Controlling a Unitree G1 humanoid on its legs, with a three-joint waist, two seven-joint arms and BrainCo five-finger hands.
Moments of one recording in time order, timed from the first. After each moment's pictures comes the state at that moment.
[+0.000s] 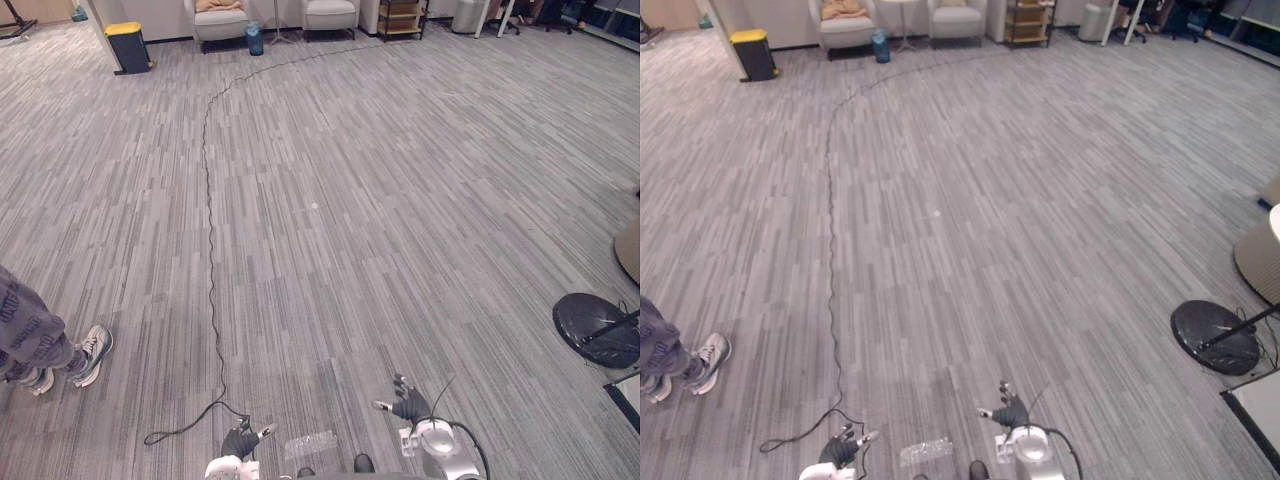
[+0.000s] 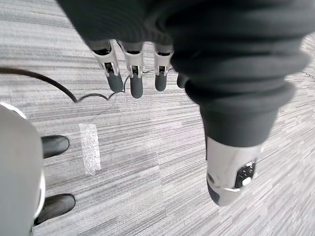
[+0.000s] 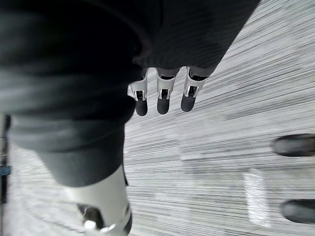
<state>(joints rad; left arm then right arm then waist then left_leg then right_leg) 0.12 0.07 0.02 1.02 -0.06 -0.16 0.06 0.00 -0.08 0.12 0.99 0.08 -0.15 -0.06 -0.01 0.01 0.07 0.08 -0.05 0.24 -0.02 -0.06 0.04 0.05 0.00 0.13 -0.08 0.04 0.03</state>
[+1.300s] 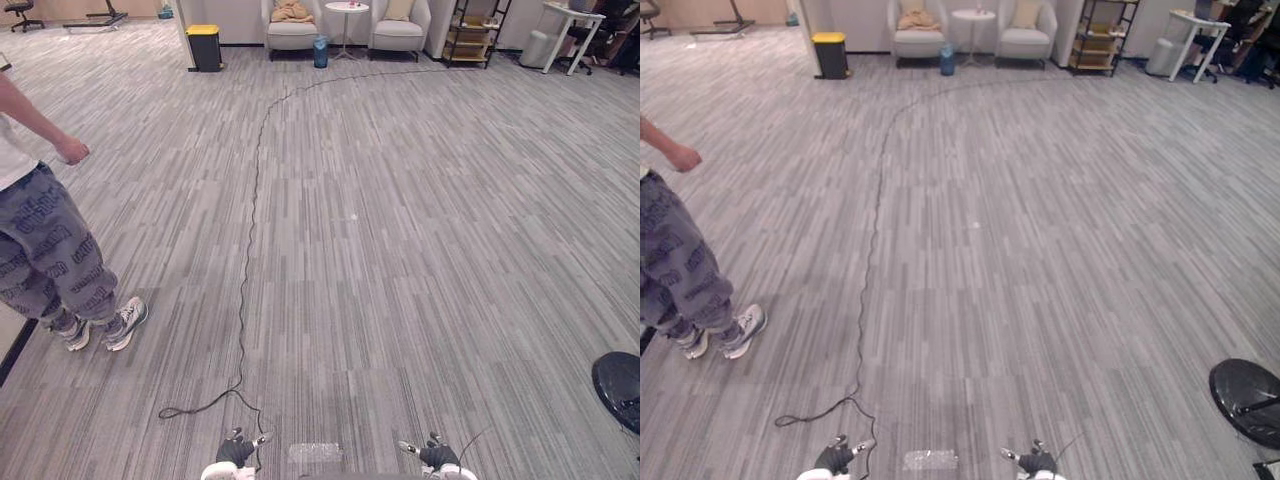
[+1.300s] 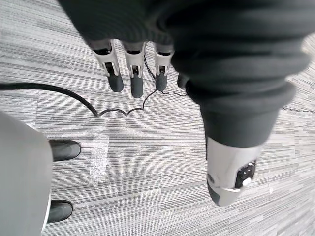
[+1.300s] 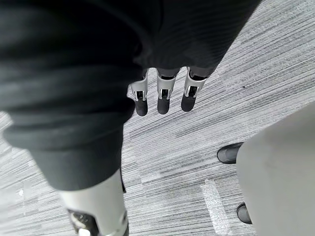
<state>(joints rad) 0.09 0.07 0.10 1.08 -0.02 -0.12 0.05 0.05 -0.04 -0.19 1.11 0.10 -0.09 -0.08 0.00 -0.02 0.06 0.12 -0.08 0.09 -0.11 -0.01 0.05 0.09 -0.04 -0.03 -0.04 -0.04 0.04</state>
